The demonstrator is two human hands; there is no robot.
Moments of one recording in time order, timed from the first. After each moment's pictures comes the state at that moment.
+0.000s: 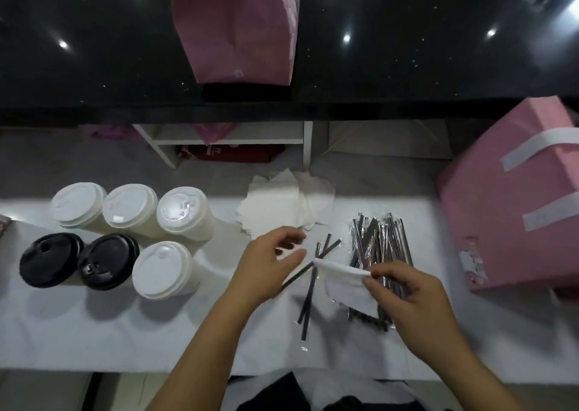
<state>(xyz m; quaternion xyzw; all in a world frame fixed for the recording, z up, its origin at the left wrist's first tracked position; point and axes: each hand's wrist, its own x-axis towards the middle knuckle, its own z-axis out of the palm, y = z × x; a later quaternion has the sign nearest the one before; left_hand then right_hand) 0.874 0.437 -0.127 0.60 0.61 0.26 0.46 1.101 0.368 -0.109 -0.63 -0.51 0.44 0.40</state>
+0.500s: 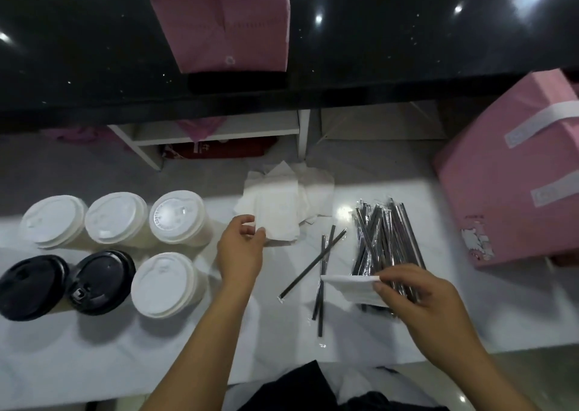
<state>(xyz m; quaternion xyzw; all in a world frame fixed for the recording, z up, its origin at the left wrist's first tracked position) 0.834 0.475 -0.189 0.43 0.75 0.31 0.39 1.074 0.353 -0.106 -0.67 -0.47 0.42 0.40</state>
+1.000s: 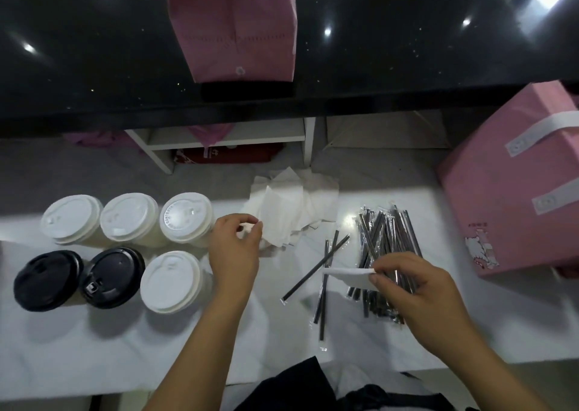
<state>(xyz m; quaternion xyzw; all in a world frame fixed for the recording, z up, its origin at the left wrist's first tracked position) 0.826 0.466 -0.155 0.48 0.73 0.38 0.29 1.075 0.368 -0.101 -0.66 -0.50 0.42 0.38</state>
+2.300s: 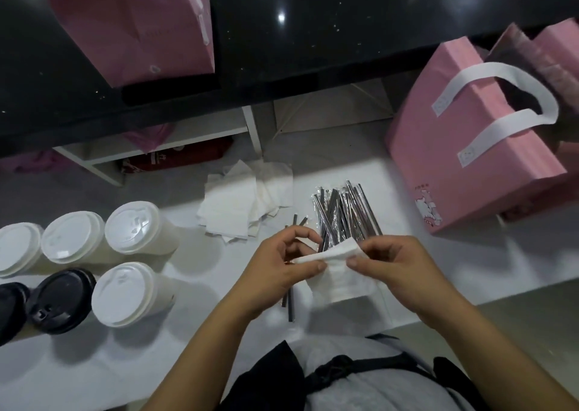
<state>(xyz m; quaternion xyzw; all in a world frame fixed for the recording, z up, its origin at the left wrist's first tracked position) 0.915 0.419 -0.116 0.52 0.45 0.21 0.69 1.120 0.352 -0.098 -0.63 -0.36 0.56 0.40</state>
